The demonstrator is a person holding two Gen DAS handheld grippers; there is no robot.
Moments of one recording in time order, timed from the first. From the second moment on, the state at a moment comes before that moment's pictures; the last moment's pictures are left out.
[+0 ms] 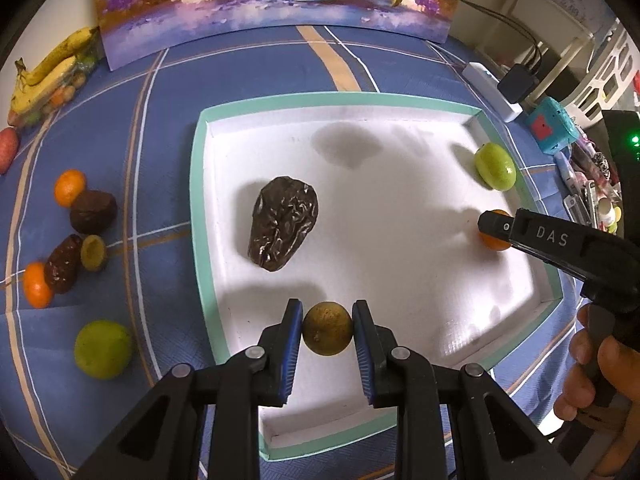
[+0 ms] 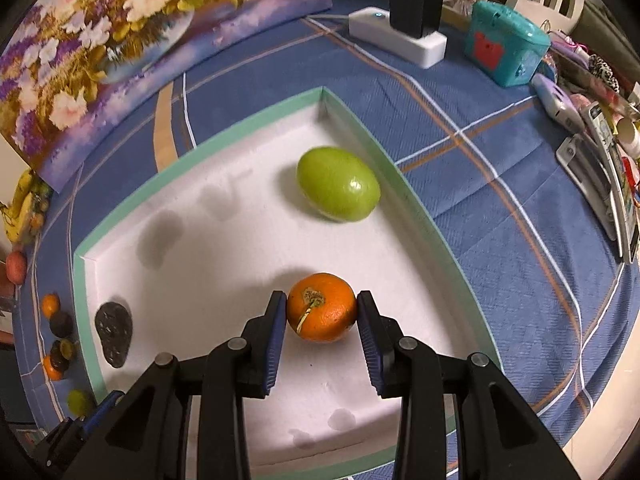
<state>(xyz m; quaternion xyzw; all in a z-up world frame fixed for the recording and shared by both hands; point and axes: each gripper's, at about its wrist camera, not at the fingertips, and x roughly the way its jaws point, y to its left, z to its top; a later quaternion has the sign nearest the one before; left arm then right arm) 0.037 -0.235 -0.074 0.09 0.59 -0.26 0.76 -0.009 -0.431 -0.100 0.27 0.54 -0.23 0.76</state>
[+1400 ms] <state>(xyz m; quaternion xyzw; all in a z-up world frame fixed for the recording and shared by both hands) 0.040 -0.231 -0.066 0.08 0.58 -0.25 0.77 -0.010 -0.434 -0.092 0.25 0.53 -0.24 0.77</state>
